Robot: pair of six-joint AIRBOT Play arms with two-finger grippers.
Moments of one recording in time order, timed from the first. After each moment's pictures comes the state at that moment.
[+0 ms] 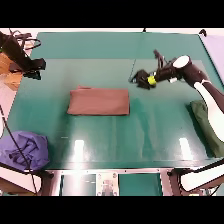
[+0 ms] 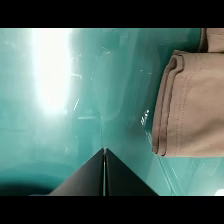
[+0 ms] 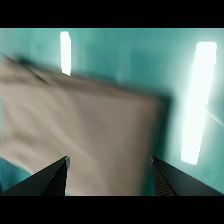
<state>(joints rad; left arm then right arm) 0.05 -1.70 1.99 1.51 -1.75 -1.64 0.04 -1.69 1.37 -0.78 1.13 1.41</state>
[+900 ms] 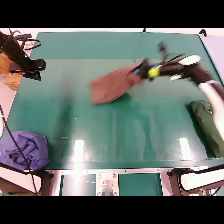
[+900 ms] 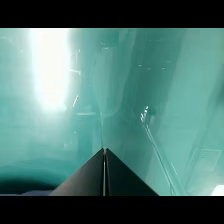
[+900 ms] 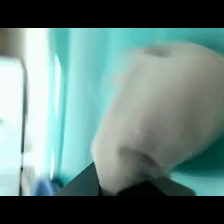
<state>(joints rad) 0.05 -1.70 1.99 1.51 -1.76 -1.64 -0.04 -1.59 1.45 -0.44 1.12 1.28</state>
